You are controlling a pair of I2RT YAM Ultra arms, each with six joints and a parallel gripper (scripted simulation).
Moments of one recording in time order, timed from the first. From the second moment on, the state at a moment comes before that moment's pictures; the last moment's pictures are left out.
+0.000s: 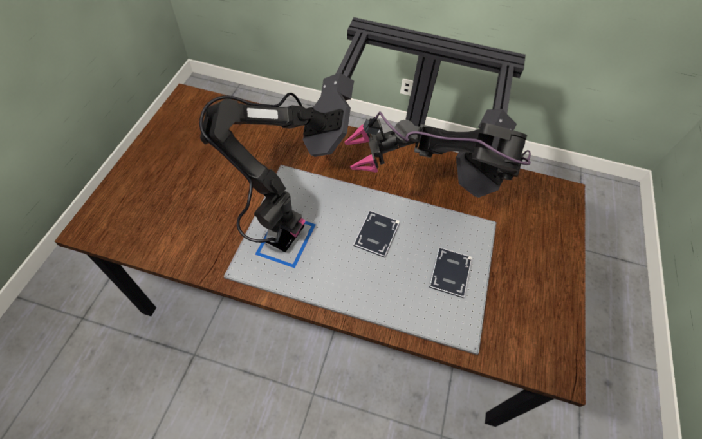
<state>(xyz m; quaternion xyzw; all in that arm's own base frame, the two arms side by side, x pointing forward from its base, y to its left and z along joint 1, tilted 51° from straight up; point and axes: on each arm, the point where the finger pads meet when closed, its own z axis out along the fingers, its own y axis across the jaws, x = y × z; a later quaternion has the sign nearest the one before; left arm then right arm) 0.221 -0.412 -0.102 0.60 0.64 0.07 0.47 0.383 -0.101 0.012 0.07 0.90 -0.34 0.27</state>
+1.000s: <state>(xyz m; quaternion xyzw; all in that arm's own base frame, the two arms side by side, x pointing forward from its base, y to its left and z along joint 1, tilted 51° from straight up) 0.276 -0.273 0.024 0.69 0.62 0.06 0.37 0.372 -0.090 0.023 0.07 0.90 -0.34 0.26</state>
